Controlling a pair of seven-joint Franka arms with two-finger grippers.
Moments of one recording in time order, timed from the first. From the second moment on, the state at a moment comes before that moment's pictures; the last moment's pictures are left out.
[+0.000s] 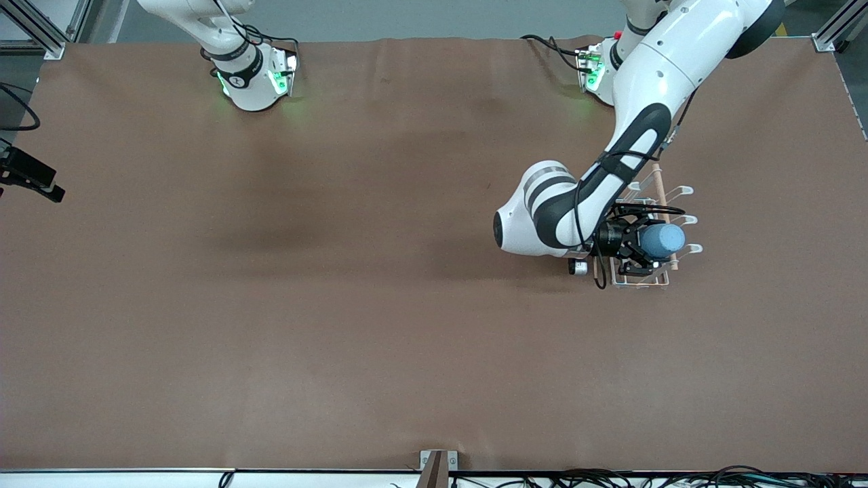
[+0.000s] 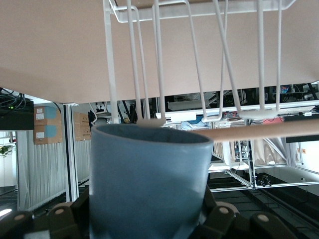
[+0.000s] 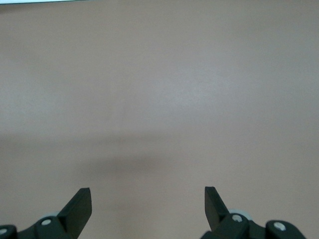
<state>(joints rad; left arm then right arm) -0.16 0.74 -0.55 -1.65 1.25 1.10 0.65 0.02 0.01 -0.15 -1.54 0.02 1.62 -0.08</state>
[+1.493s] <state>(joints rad) -0.14 0.72 -0.57 -1.24 0.66 1.25 -0.32 -0.05 0.01 -0.04 -1.53 -0.02 1.54 -0.06</state>
